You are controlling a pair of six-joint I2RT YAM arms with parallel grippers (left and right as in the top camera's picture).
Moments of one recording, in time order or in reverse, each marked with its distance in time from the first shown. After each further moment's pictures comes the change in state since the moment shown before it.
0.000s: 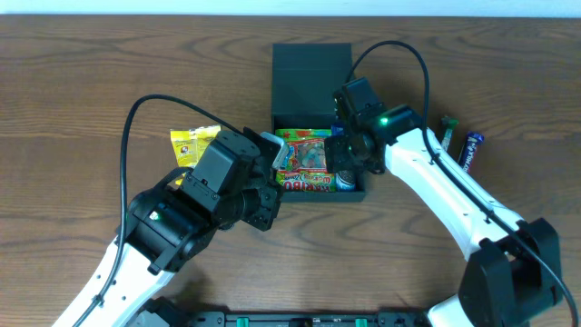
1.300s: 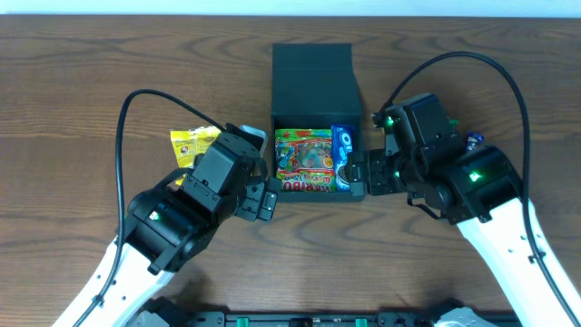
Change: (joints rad) left arm 0.000 0.000 0.000 -0.048 -0.315 0.000; right arm -0.002 -0.414 0.053 -0.263 -0.006 -0.033
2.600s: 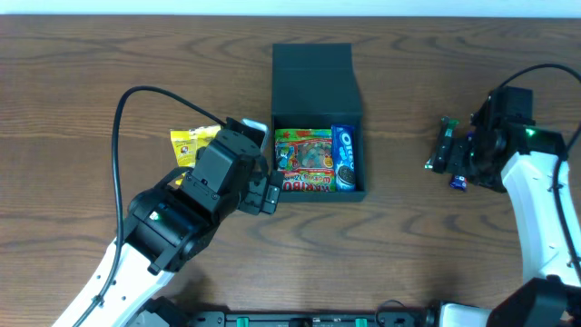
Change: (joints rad) left arm 0.000 0.000 0.000 0.074 -0.011 -0.001; right arm -0.629 0.201 -0.204 0.194 0.045 -0.164
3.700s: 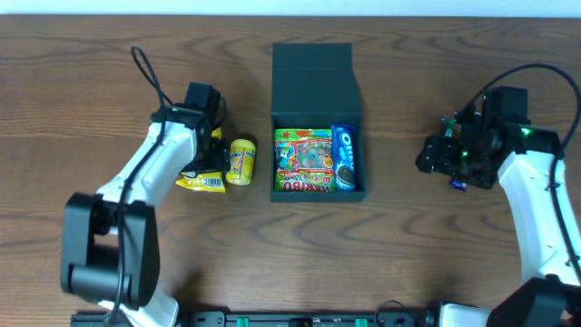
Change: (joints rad) left arm 0.460 0.661 0.002 0.043 -0.047 -0.063; right arm 0.020 0.001 -0.002 0.000 -0.232 -0.085
